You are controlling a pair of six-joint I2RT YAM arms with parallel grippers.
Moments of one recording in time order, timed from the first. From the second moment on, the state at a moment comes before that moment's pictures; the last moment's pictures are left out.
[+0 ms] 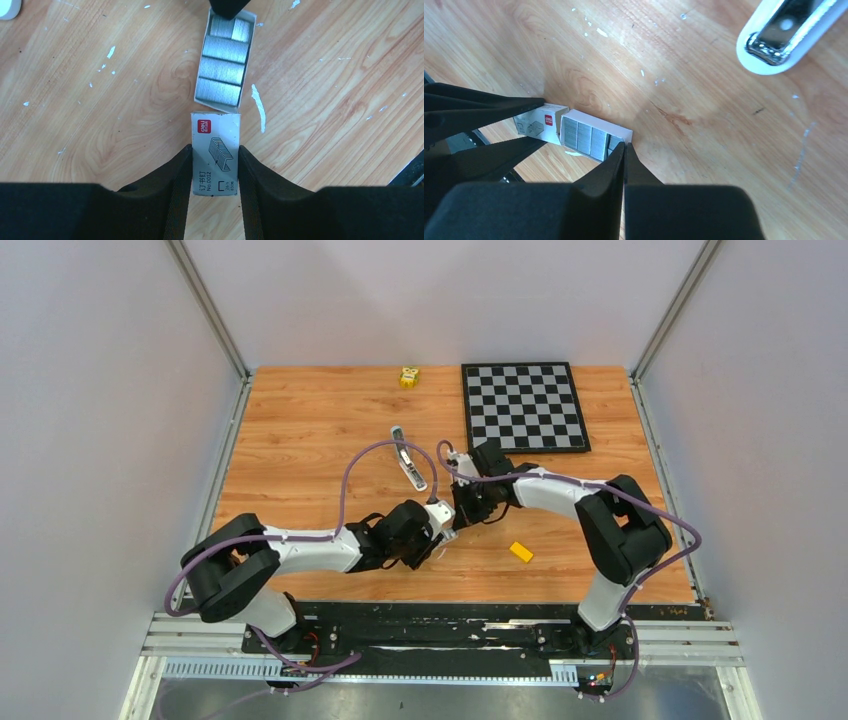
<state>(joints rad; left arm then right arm) -0.97 1.49 0.61 0.06 -0.06 -0.07 0.59 1.73 0.97 -0.30 -0.46 0.16</state>
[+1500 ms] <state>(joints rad) -0.74 1.40 0.77 -0.17 -0.12 -0.41 0.50 1.45 0.80 -0.36 -0.40 0.17</state>
